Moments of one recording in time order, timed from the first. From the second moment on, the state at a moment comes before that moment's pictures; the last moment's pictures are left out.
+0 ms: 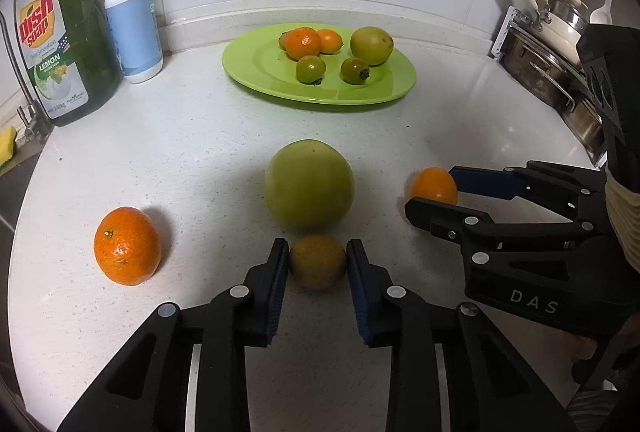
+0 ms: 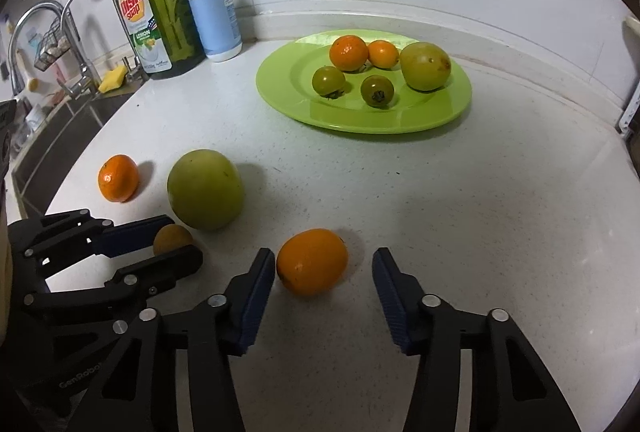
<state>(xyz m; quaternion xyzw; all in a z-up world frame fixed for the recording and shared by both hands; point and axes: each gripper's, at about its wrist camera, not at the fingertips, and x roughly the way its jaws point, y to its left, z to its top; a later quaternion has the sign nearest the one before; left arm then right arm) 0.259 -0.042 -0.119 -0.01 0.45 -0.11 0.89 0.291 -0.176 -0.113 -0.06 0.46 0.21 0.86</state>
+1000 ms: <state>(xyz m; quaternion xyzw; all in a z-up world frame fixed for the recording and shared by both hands) 0.242 -0.043 -0.063 0.00 0.39 -0.14 0.91 0.262 -0.184 -0.065 -0.04 0.43 0.20 0.88</state>
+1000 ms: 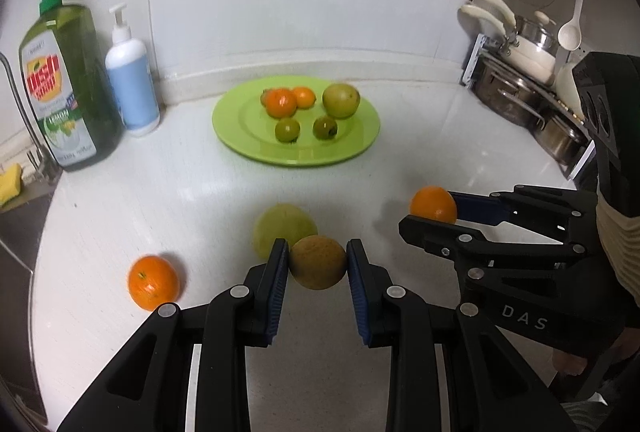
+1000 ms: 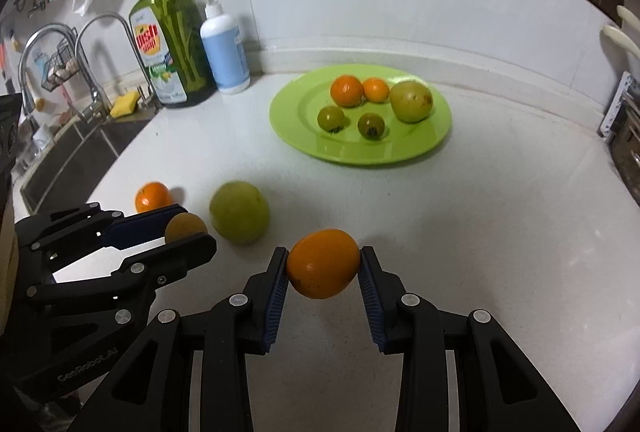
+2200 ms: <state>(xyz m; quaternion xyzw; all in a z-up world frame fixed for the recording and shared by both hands) 0.334 -0.015 0.011 0.02 0.34 -0.14 0.93 0.338 -0.157 0.005 -0.02 0.37 0.17 0.91</state>
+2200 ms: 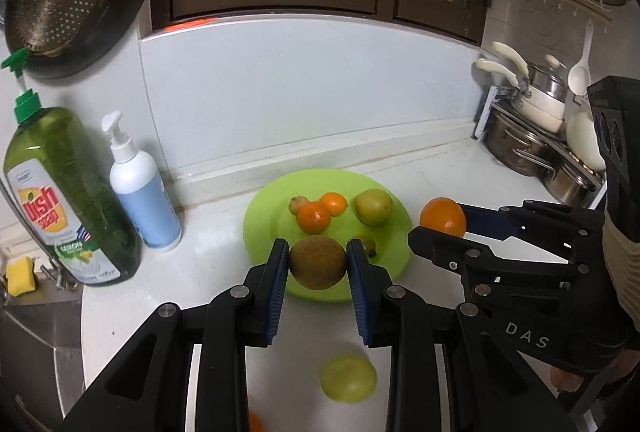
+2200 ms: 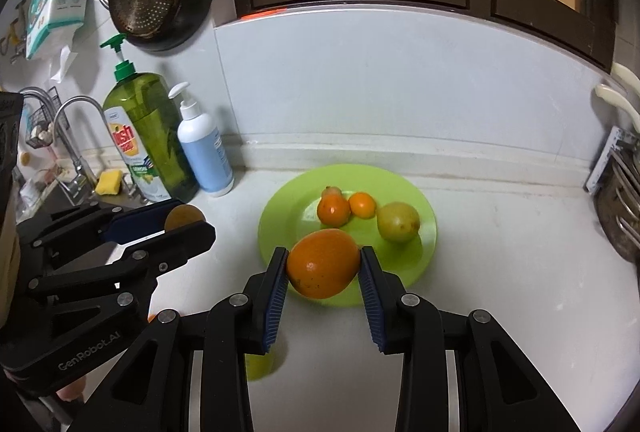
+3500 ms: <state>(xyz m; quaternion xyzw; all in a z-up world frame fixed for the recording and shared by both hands) 0.465 -0.024 -0.065 0.03 0.44 -0.15 0.89 0.463 -0.144 -0.072 -0.03 0.45 0.16 0.88</state>
